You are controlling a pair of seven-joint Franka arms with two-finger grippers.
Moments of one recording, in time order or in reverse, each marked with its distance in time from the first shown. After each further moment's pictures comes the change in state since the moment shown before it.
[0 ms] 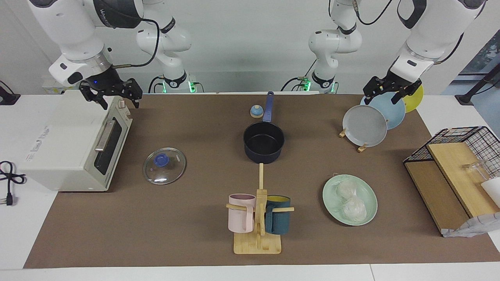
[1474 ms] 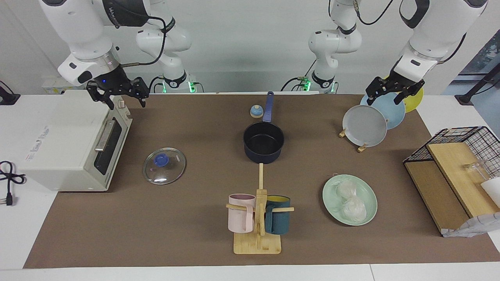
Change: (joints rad) left arm 0.009 -0.001 0.003 0.000 0.002 0.024 0.000; right arm 0.039 -0.002 0.002 -0.005 0.002 0.026 -0.001
